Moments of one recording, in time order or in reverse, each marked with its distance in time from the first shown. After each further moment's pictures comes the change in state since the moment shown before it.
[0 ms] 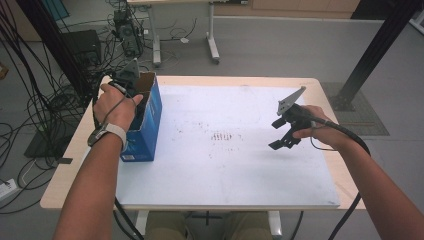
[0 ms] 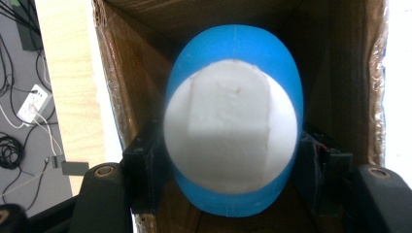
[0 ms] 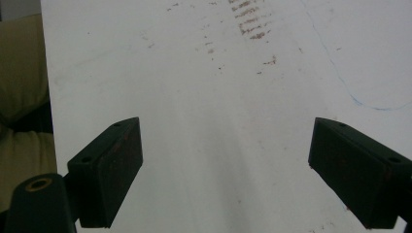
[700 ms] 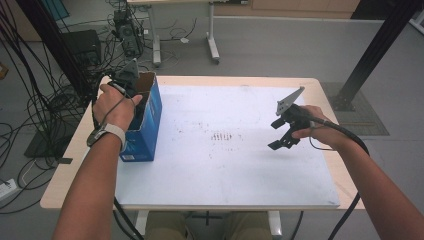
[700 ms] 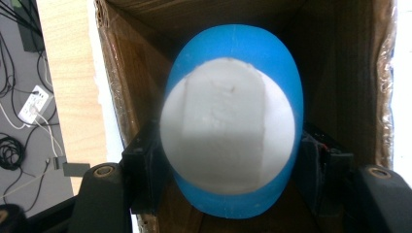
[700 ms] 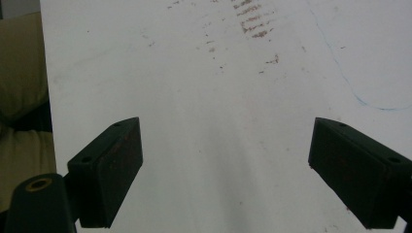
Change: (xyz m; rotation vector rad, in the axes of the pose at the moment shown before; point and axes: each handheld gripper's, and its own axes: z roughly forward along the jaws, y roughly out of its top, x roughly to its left) left arm 0.002 0.000 0.001 -0.001 0.004 0.006; right arm 0.000 0.000 0.004 0.009 0.005 0.000
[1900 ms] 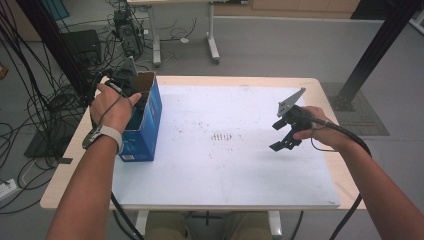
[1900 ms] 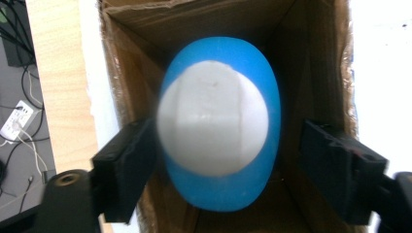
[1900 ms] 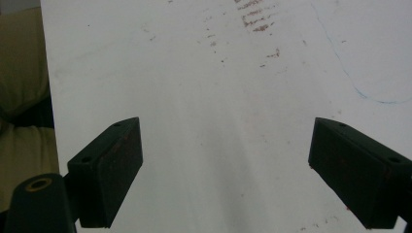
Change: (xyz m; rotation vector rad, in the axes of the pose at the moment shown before) left arm 0.007 -0.006 -0.013 -0.072 -0.057 0.004; right arm 0.003 -0.003 -0.003 0.010 -0.003 0.002
